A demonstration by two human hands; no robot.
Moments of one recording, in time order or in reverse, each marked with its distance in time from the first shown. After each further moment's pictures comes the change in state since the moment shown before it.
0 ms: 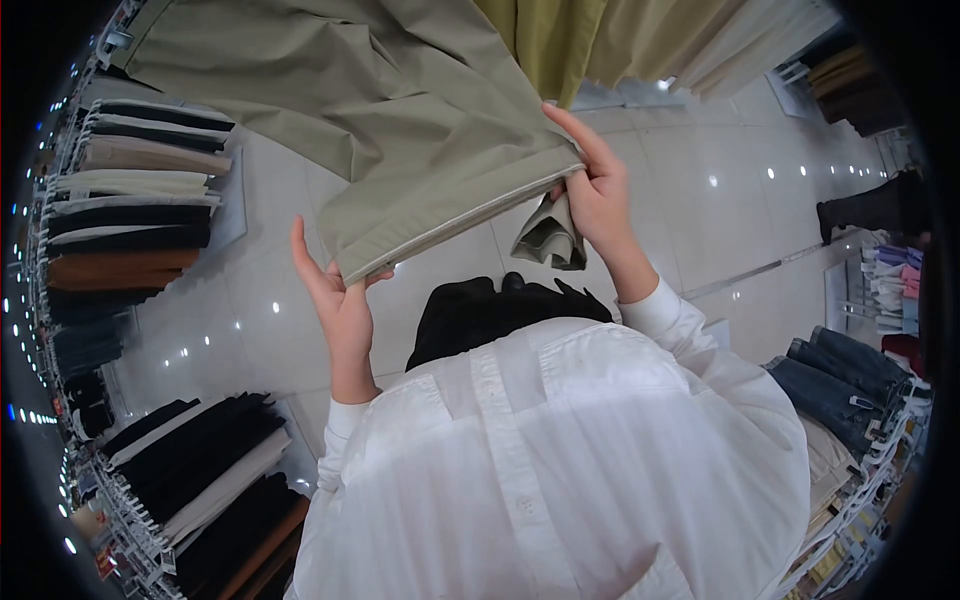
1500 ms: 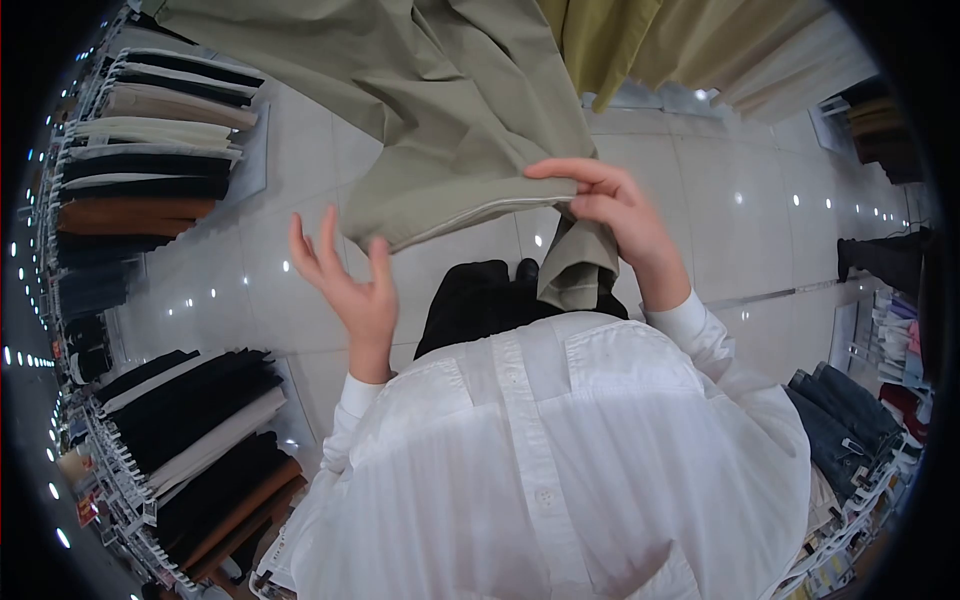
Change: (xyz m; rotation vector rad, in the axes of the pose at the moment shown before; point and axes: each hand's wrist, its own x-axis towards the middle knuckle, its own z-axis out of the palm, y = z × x) left_hand -0.012 -0.004 0.001 0.857 0.425 0.635; right_hand 0.000 -0.014 -0.009 0.159 -0.527 0.355
